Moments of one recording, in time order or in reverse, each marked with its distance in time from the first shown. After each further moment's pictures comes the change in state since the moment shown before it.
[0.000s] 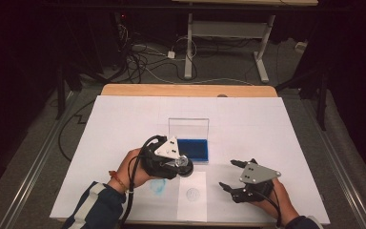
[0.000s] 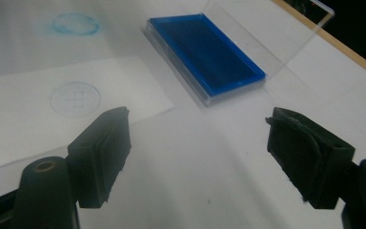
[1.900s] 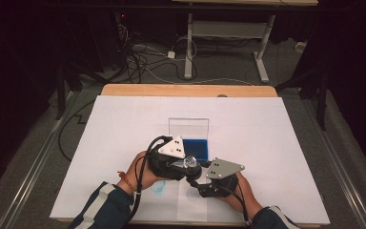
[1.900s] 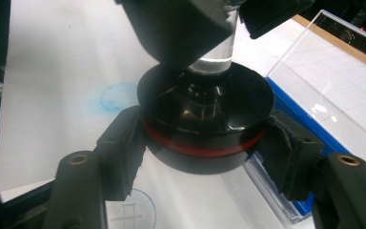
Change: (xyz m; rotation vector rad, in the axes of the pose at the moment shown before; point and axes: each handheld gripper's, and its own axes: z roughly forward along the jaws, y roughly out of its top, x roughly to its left) left arm -0.001 0.003 0.013 -0.106 -0.076 -0.060; right arm 0.029 0.041 0.057 -0.107 0.114 0.039
